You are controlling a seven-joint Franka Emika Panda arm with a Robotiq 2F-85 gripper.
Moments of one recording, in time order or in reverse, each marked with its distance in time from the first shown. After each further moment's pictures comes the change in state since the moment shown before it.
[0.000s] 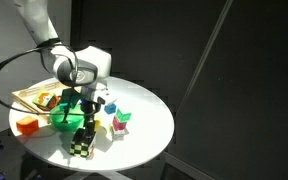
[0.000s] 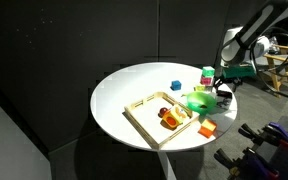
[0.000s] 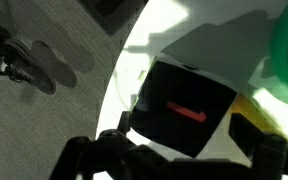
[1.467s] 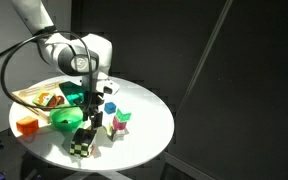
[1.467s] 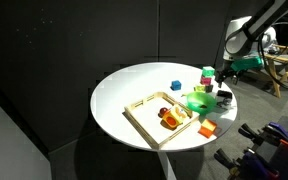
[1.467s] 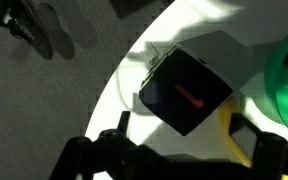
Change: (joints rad) arm -0.020 -0.094 0.009 -0.013 -0.077 -0.051 -0.225
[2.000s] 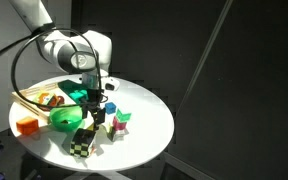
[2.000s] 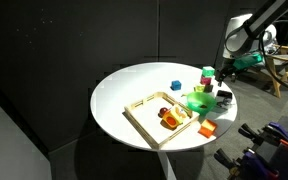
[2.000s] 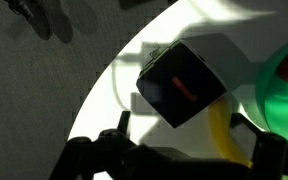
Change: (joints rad) arm 0.001 -0.020 0.007 0.000 -0.004 0.001 -0.132
